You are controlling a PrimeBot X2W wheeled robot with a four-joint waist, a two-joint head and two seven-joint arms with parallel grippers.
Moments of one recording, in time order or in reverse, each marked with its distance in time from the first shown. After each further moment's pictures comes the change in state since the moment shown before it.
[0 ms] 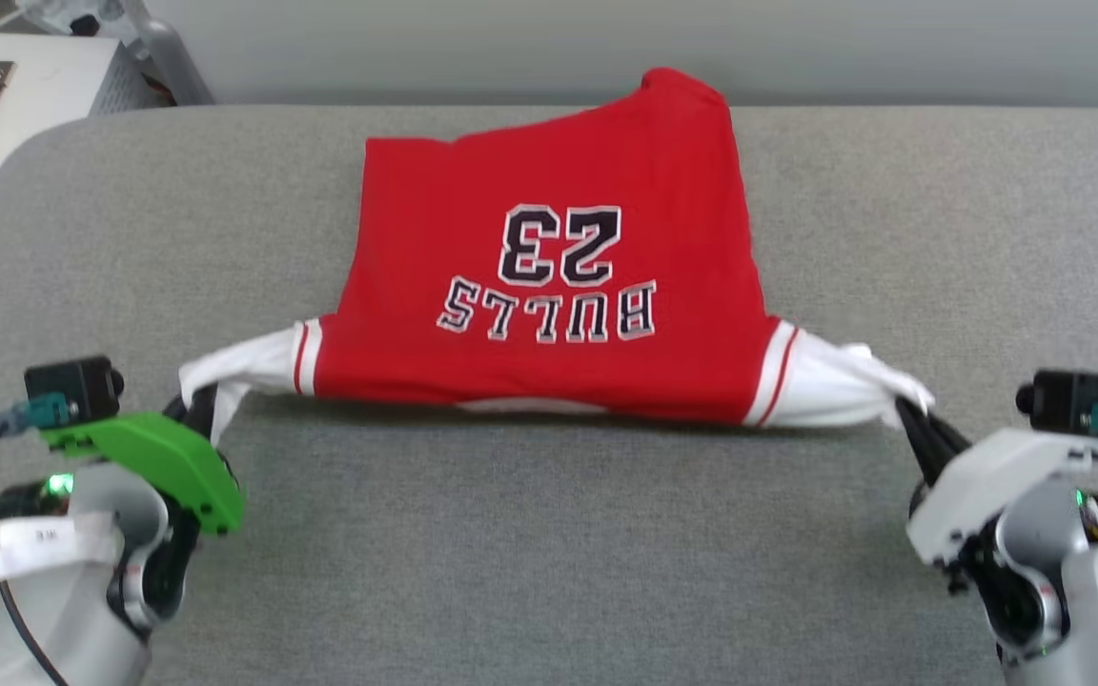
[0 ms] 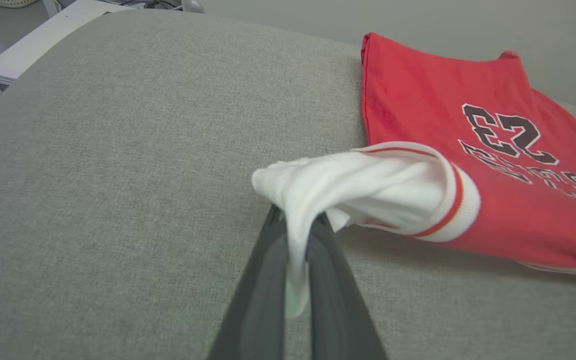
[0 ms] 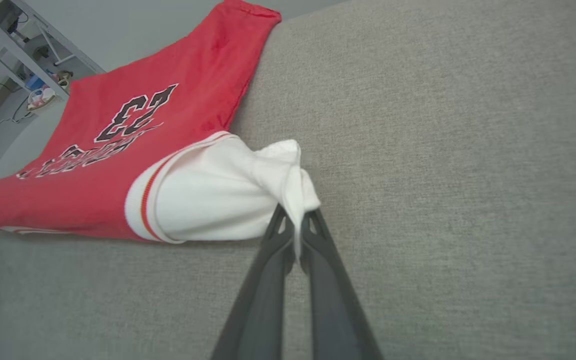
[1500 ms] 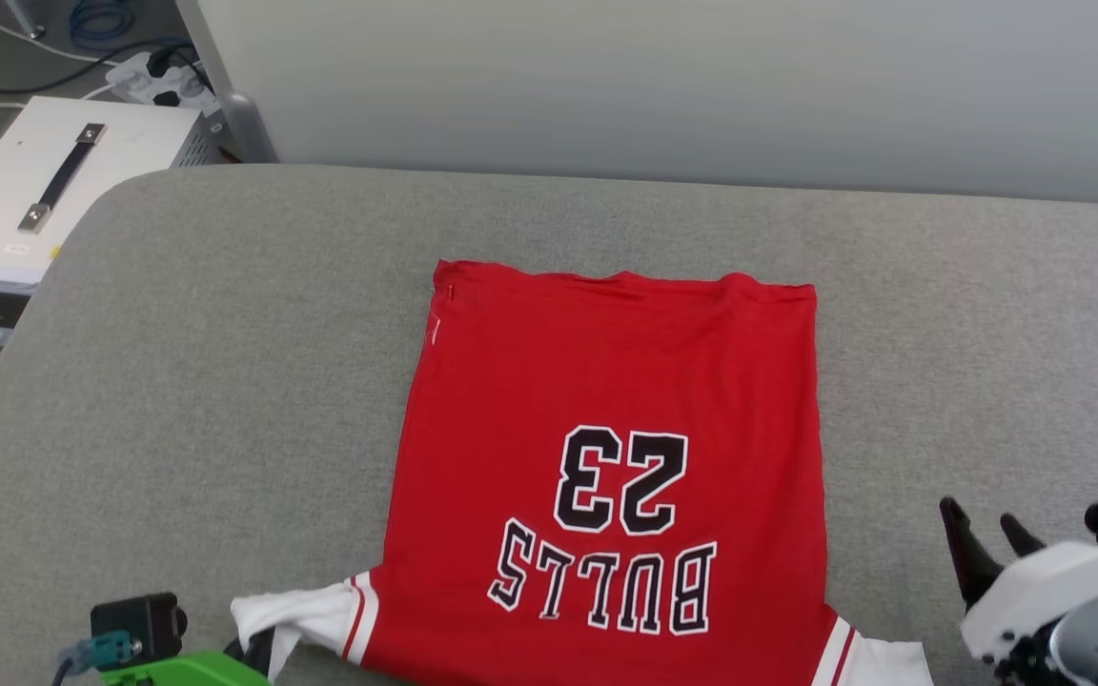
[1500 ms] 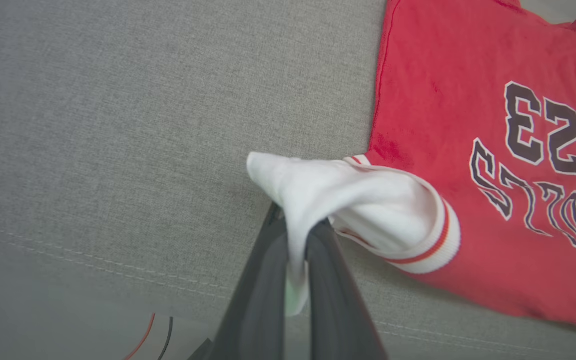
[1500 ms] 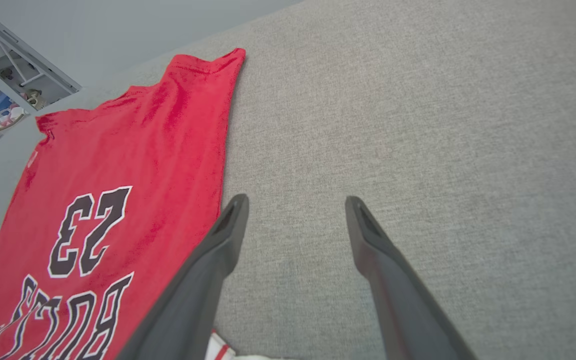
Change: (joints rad) left arm 0.576 0.106 -0.023 -0.593 -0.044 0.319 0.089; right arm 0.282 0.077 -0.166 -0.178 -0.069 0.000 0.030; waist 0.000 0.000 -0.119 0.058
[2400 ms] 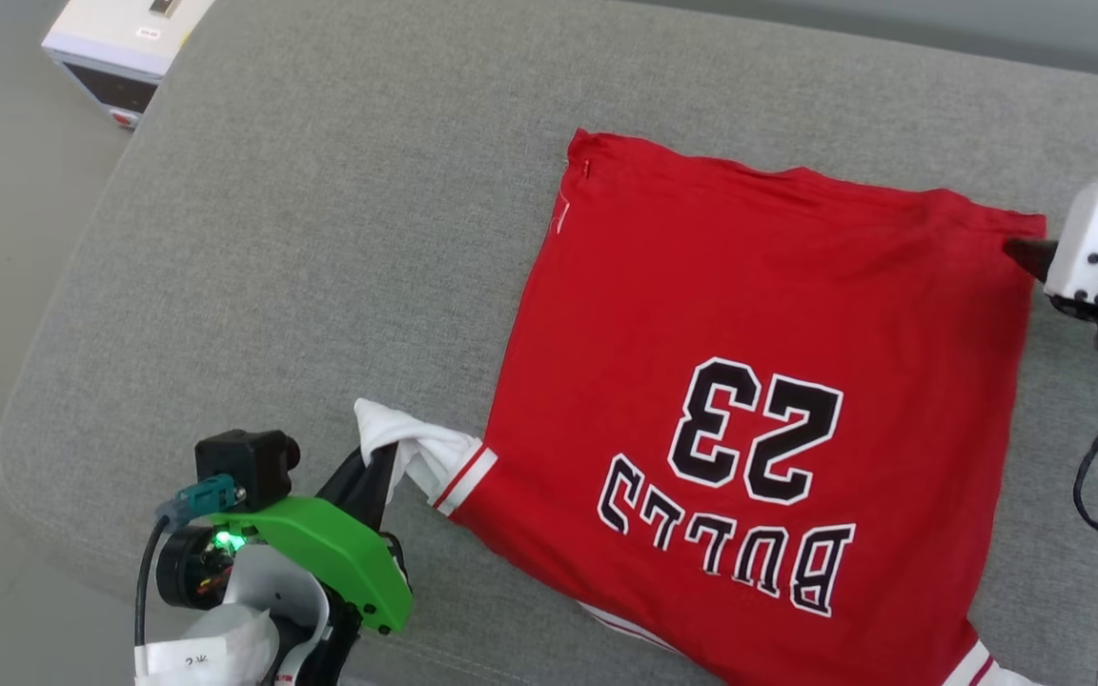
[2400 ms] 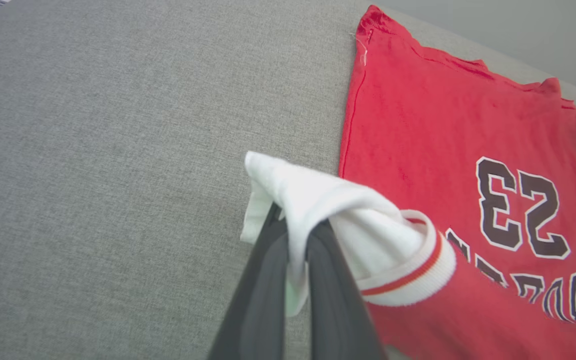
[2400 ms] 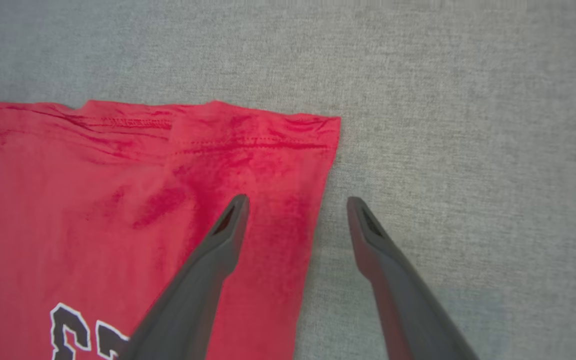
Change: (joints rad) left arm -0.326 -0.141 -0.097 0.017 0.104 -0.118 -0.051; right arm -0.845 -0.146 -0.083 0.495 -0.217 0.000 0.587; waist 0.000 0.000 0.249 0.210
